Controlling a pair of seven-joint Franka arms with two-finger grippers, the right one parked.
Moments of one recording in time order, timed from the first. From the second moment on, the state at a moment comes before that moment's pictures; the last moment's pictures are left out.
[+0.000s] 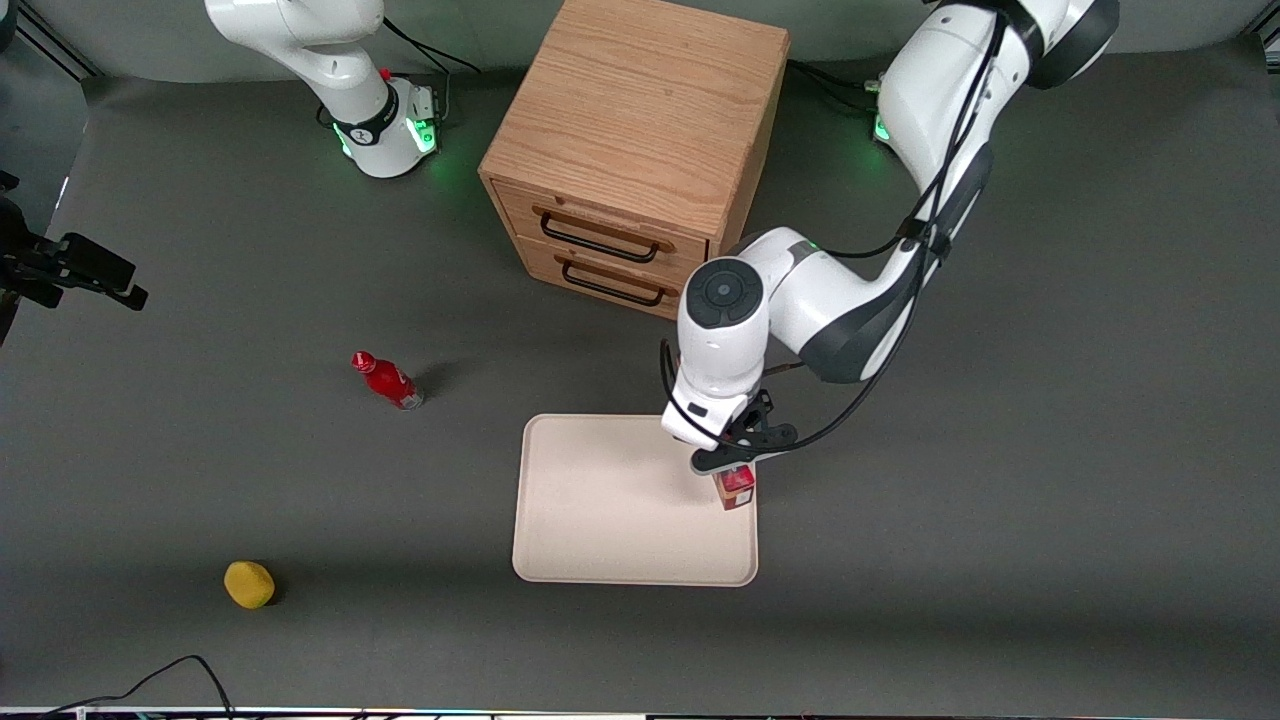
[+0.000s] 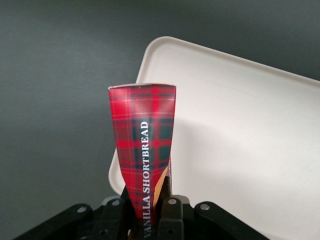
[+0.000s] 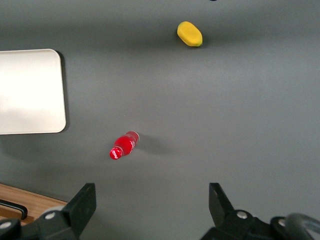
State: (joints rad) arm -0.37 0.76 -0.39 -1.28 0.45 2.07 -1.12
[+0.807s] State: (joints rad) arm -0.40 0.87 -0.32 -1.23 0.49 2.21 -1.12
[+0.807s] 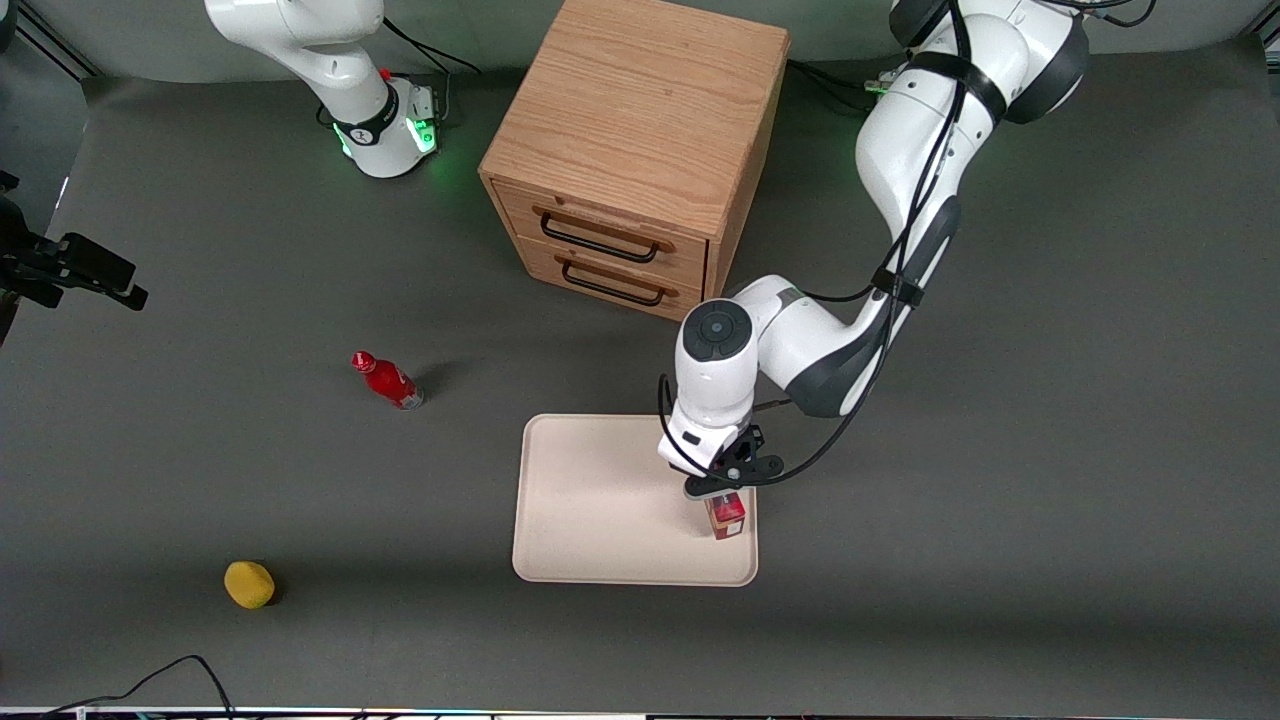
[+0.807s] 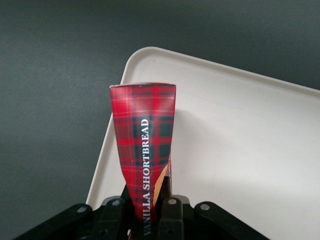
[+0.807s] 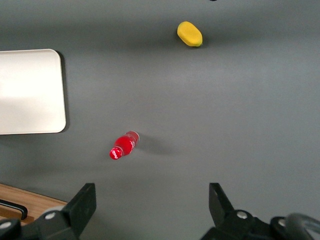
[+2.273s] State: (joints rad) arm -0.35 0.79 -0.33 -1.16 0.40 1.97 -0.99
